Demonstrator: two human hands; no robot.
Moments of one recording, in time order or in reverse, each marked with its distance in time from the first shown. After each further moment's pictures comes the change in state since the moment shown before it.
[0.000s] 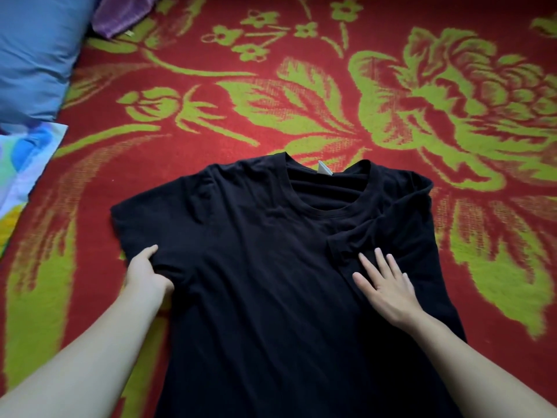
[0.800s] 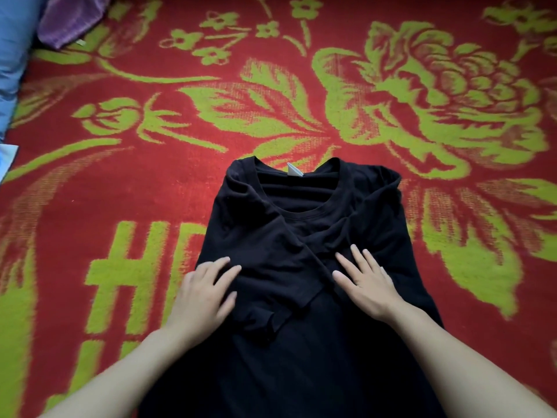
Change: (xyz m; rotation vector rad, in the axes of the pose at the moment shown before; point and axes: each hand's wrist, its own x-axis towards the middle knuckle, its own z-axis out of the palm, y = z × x) left_hand -0.034 -0.083 0.002 1.874 -0.612 1.820; right_hand 0.004 0.000 -0.006 -0.004 -0.052 -0.019
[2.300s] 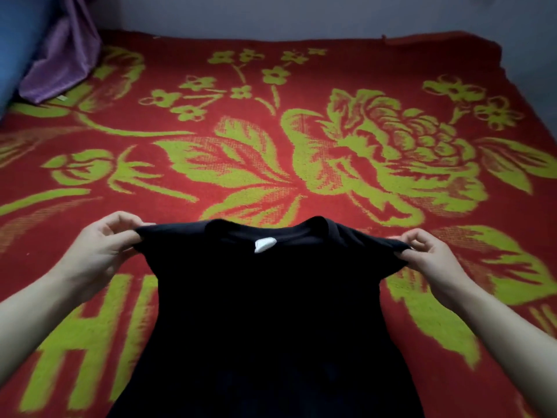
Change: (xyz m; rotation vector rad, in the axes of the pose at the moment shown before) left_hand 0.108 -0.076 -0.099 -1.356 0.190 -0.507; right_hand -0.020 0.048 -0.163 0.946 0.500 -0.038
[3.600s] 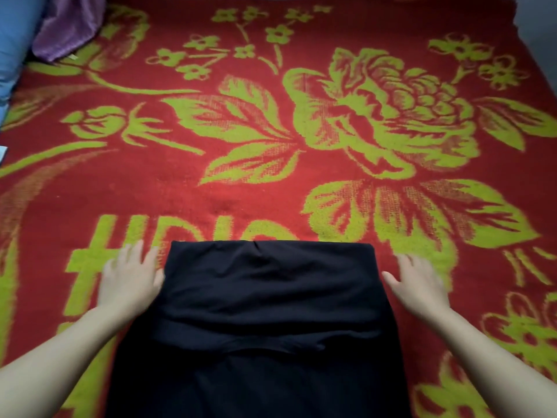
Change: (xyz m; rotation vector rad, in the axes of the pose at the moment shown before) left_hand -0.119 -0.092 0.007 1.665 -0.012 -0.116; right_hand -0.094 0.092 -0.004 -1.170 -0.020 0.026
